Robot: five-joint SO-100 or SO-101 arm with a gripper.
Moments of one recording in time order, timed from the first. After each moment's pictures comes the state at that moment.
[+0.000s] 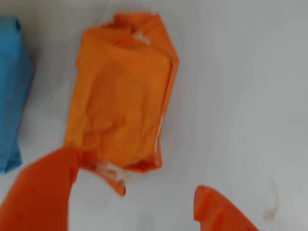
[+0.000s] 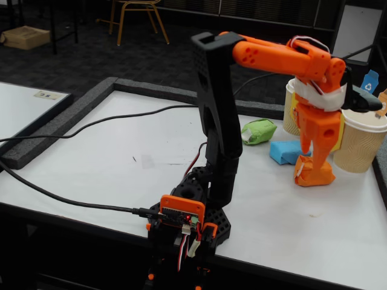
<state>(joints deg) 49.7 103.2 116.5 69.9 -73.8</state>
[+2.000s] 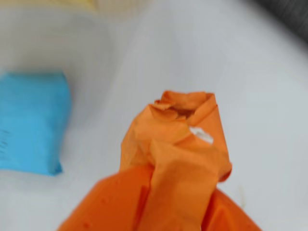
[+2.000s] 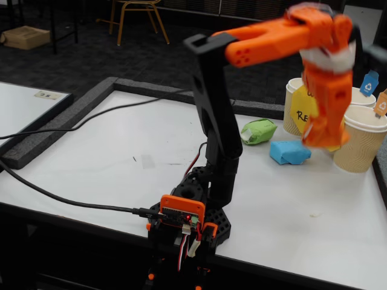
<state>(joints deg) 49.7 112.1 95.4 87.5 -73.8</state>
